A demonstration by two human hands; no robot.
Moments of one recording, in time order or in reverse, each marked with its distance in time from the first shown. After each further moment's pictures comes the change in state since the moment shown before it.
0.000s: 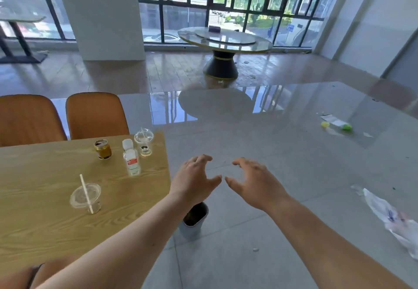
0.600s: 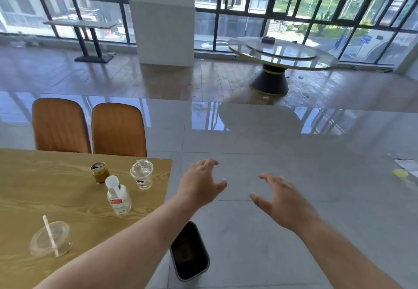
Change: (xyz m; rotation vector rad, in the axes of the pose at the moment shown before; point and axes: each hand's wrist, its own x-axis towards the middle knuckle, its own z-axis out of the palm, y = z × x) left_hand 0.277 0.006 0.044 0.103 0.117 -0.183; right_hand 0.289 0.141 -0.054 -0.034 -0.136 -0.159
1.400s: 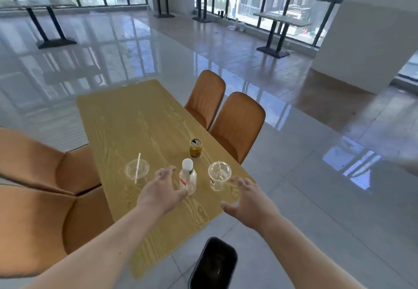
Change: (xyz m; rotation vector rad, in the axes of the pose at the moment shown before) left_hand -0.057 -0.156 -0.035 -0.032 0.386 -1.124; right_hand 0.251 -0.156 0.143 -0.085 -0.590 -0.880
